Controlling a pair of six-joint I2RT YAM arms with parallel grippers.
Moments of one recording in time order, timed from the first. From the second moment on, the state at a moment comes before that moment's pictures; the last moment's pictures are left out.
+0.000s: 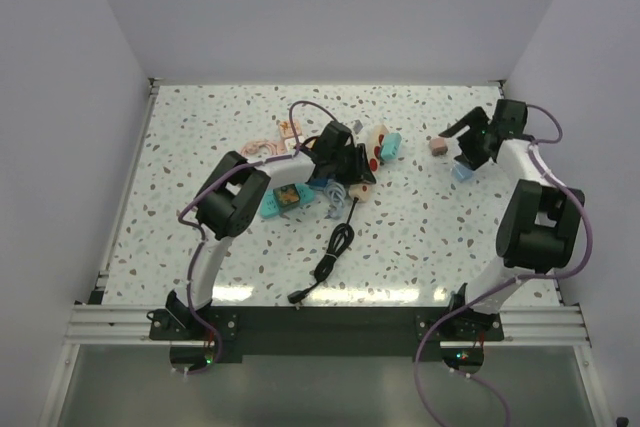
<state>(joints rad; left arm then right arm) -0.68 2.25 1.56 -0.03 0.33 -0.71 -0.23 1.74 1.22 -0.36 -0.25 0.77</state>
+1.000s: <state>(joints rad) -0.69 2.24 1.56 -0.03 0.37 -0.72 0.08 1.97 1.31 -0.28 -0.44 0.64</state>
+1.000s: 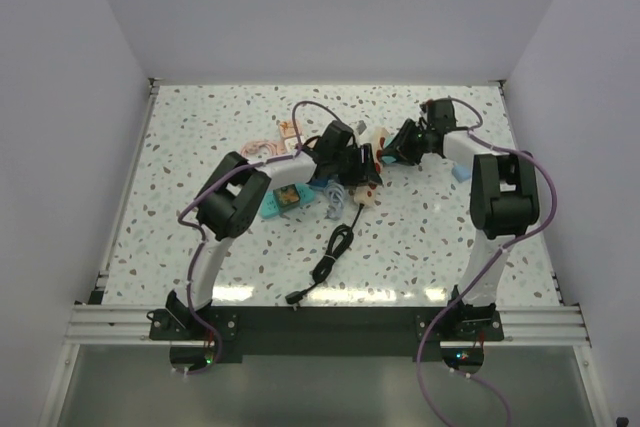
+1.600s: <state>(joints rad) -0.70 2.33 1.72 -0.10 0.38 -0.70 0.06 1.87 1.17 -0.22 -0.43 0.65</state>
